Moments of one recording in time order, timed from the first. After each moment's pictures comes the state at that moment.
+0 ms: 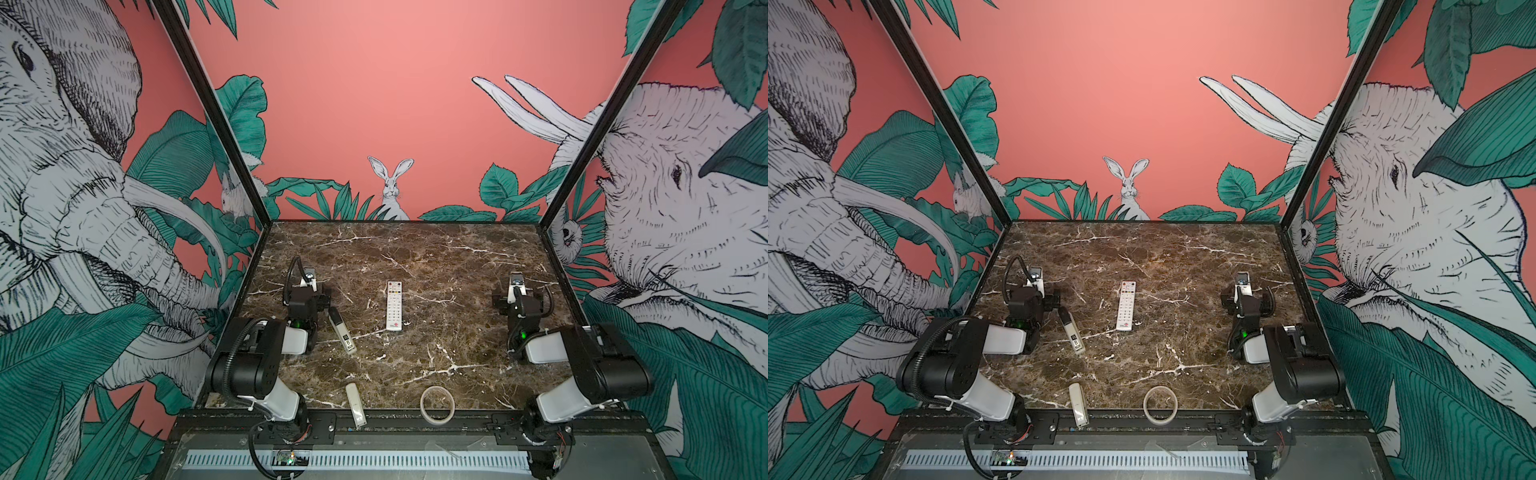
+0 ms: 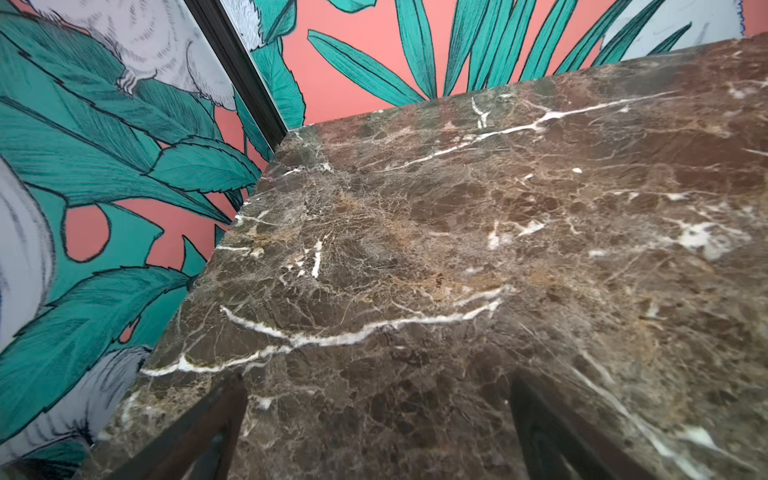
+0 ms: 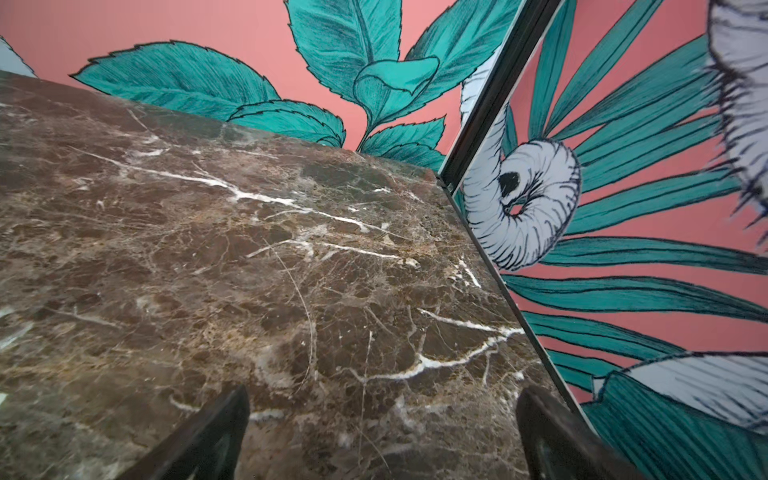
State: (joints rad) left arm -0.11 1.57 0.37 0.87 -0.27 0.17; right arm 0.10 1.55 0.32 0.97 0.31 -0.19
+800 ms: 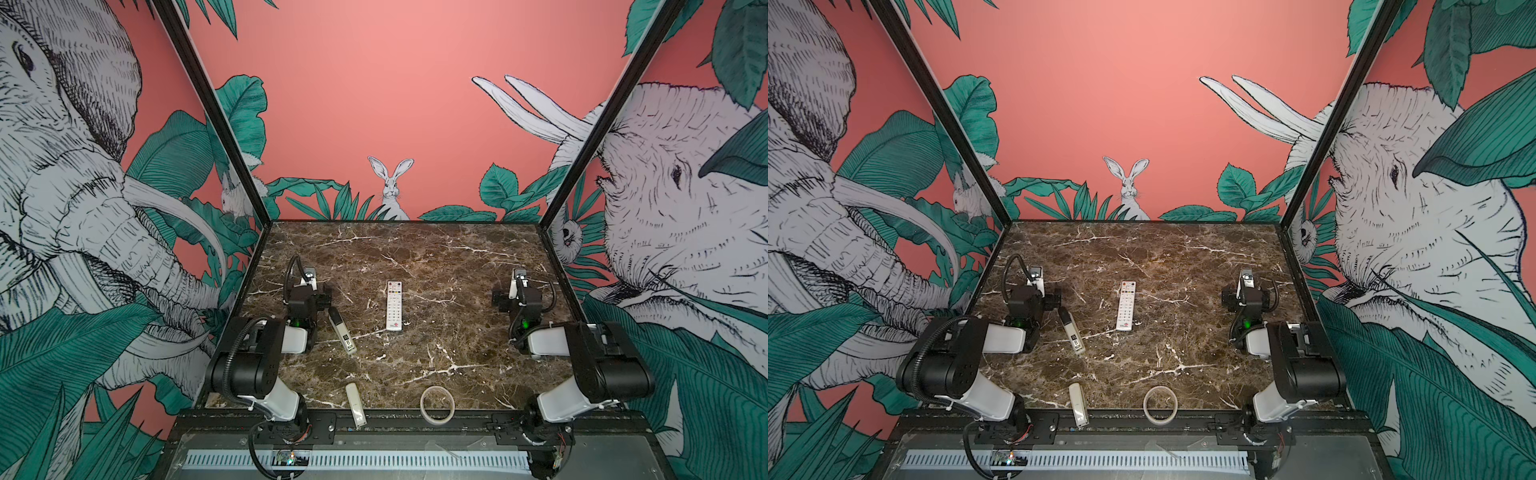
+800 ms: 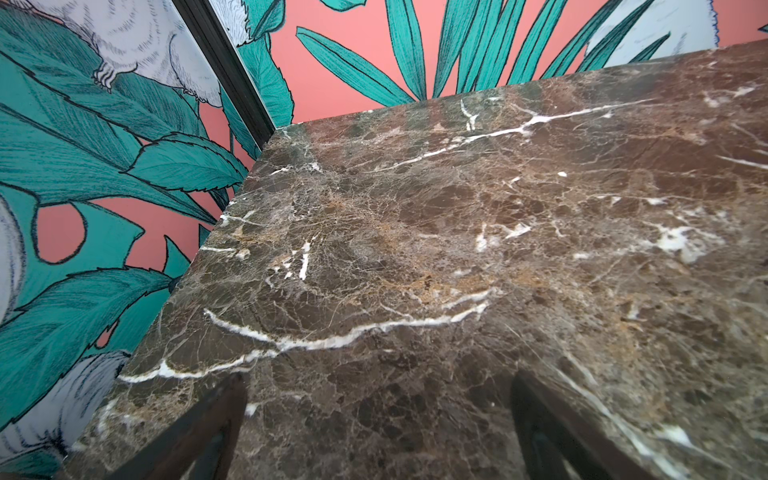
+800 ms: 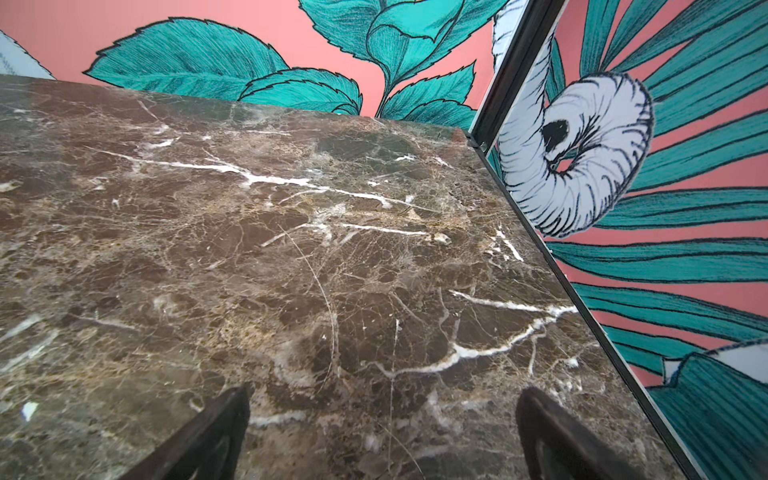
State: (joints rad) left arm -0.11 1.57 0.38 0.85 -0.24 0.15; right arm 0.06 1.55 0.37 0.81 0.26 -0.08
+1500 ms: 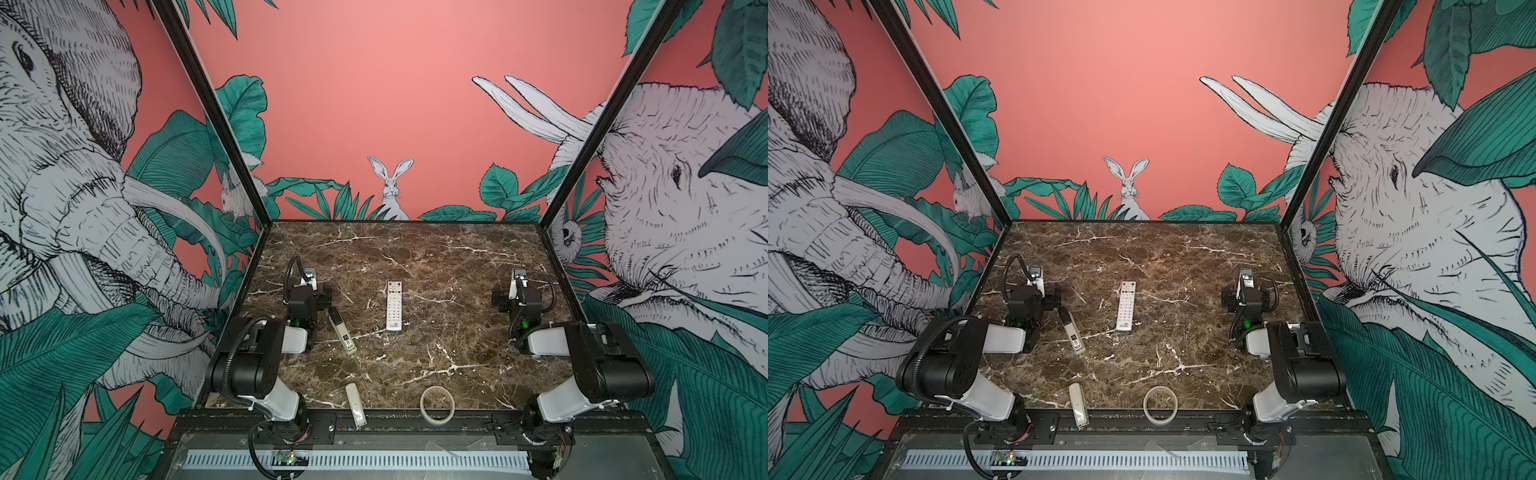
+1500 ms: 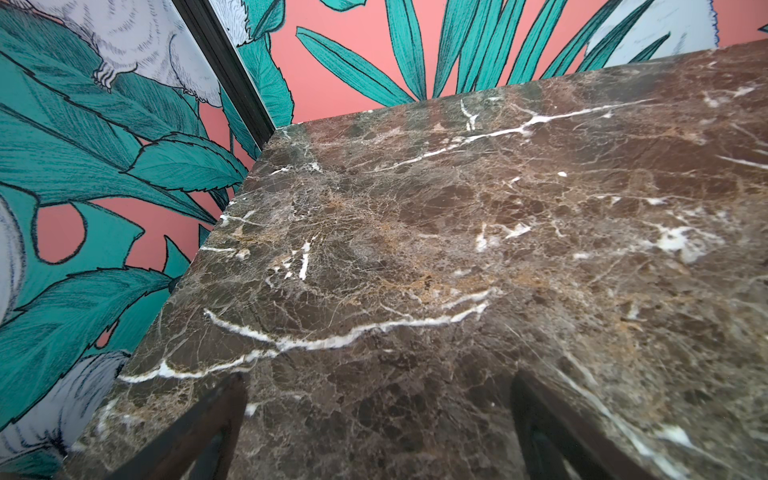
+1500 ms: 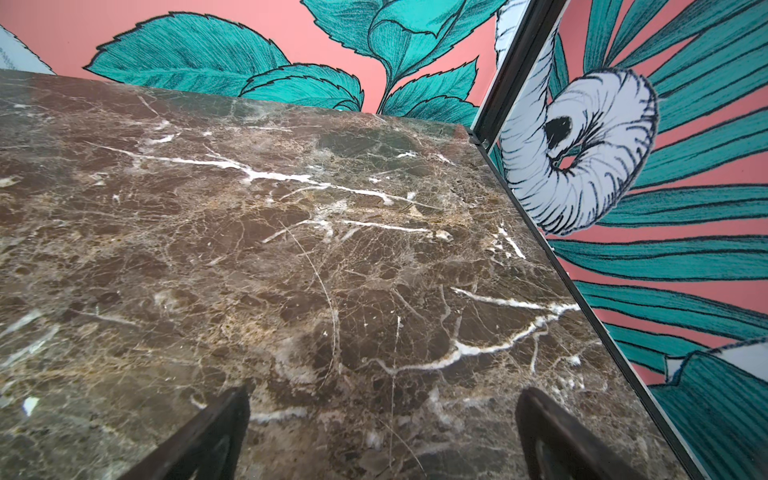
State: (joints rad) left arm -0.11 1.57 0.38 0.85 -0.24 0.15; right arm 0.06 1.55 0.37 0.81 0.25 -0.08
